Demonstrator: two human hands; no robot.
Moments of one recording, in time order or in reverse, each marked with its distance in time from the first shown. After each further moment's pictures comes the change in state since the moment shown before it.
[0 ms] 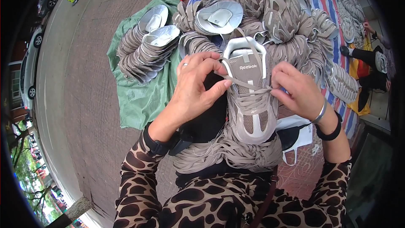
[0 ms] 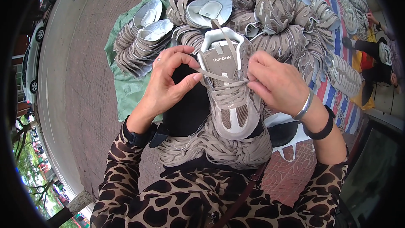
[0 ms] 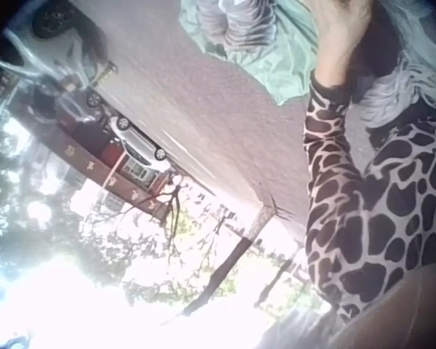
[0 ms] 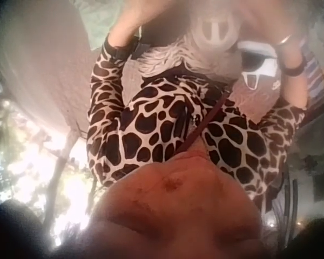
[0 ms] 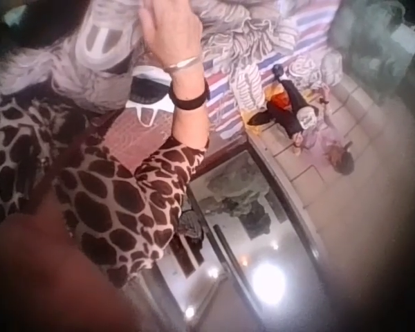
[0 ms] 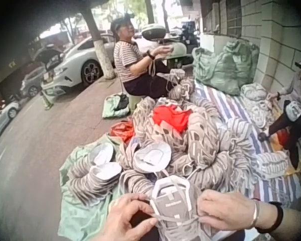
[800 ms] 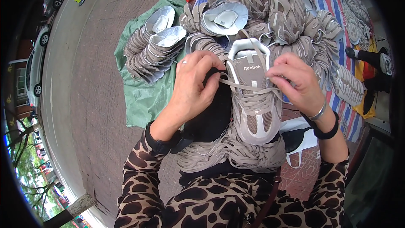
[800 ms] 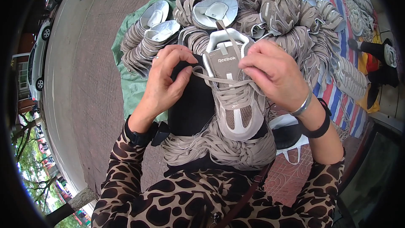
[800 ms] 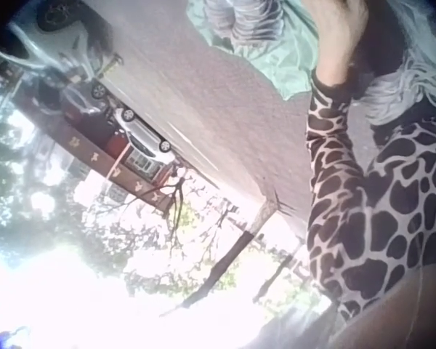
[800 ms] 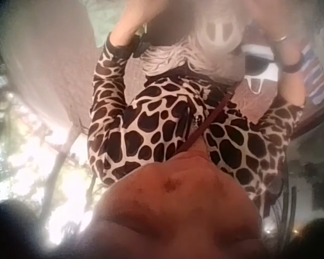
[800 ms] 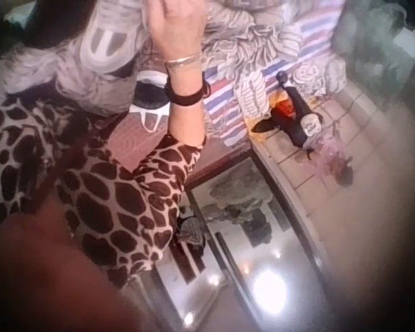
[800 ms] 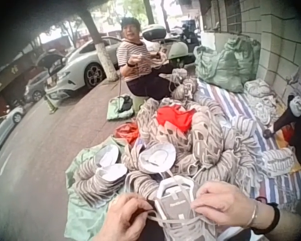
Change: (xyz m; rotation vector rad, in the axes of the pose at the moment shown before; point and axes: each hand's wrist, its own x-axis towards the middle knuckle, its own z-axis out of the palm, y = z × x) left_hand 0.003 0.001 -0.008 0.118 0.043 0.050; right_hand 0.013 0.001 0.010 0.074 0.257 -0.070
